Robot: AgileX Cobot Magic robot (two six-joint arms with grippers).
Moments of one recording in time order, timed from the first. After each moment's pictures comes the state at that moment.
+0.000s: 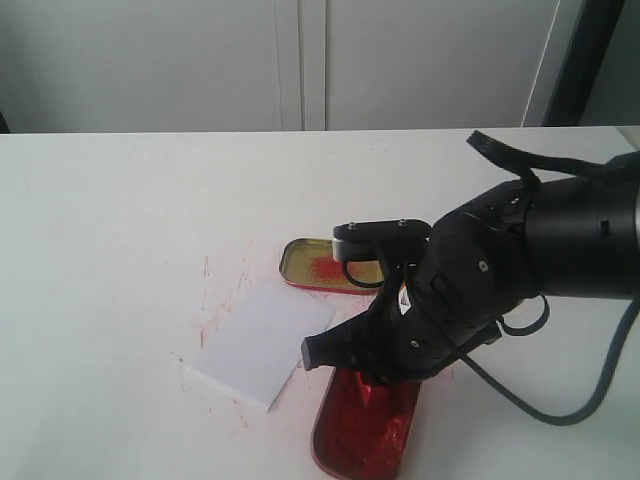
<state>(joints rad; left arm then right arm) -0.02 0.00 0.02 -0.10 0.40 0.13 0.72 1.62 -0.88 0.05 0.54 0.40</state>
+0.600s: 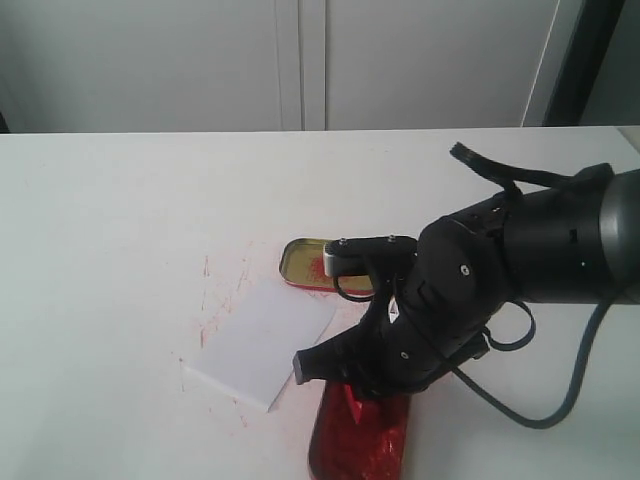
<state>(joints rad) -0.02 0.00 0.02 -0.10 0.40 0.13 0.71 1.67 -0.88 0.16 0.53 0.32</state>
